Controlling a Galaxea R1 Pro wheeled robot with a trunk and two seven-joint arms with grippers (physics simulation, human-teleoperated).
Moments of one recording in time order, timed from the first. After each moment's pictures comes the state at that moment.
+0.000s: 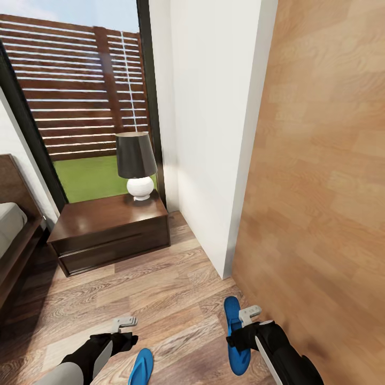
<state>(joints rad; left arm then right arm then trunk) -0.60 0.04 0.15 -0.24 -0.06 0.24 -0.08 -0.32 -0.02 0.20 -1.06 0.08 0.77 0.17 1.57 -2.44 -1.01</state>
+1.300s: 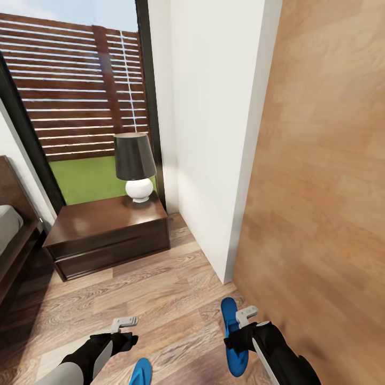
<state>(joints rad) -0.60 0.04 0.15 -0.24 -0.06 0.24 -0.08 -0.32 -0.02 0.24 -1.06 0.08 0.77 0.17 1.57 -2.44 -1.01</state>
